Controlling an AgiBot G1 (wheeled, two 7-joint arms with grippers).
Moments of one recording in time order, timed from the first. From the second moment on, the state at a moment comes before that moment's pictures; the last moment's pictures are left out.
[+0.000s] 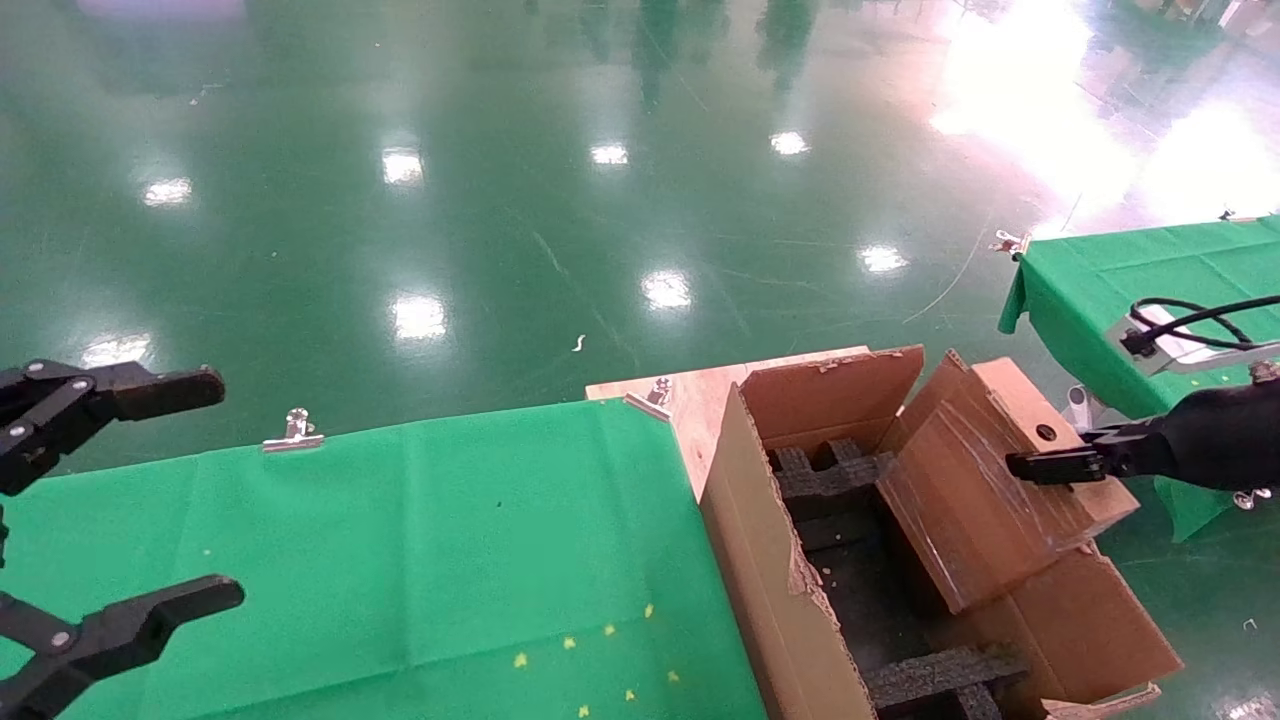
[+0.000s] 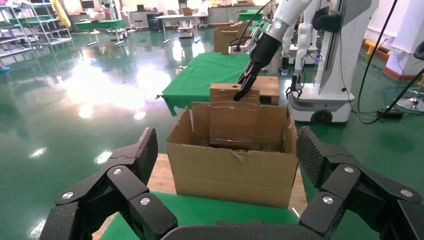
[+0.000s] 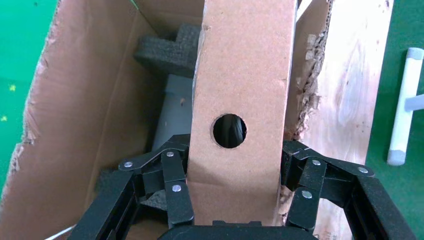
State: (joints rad) left arm -1.08 0.58 0.35 -1.24 0.66 1.45 -0.14; right arm 1.93 -0.44 -1.49 0.34 -1.05 -1.34 0.47
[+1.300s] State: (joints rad) left arm -1.08 0.58 0.35 -1.24 0.66 1.45 -0.14; right arm 1.67 -0.46 -1.52 0.51 -1.02 -1.01 0.64
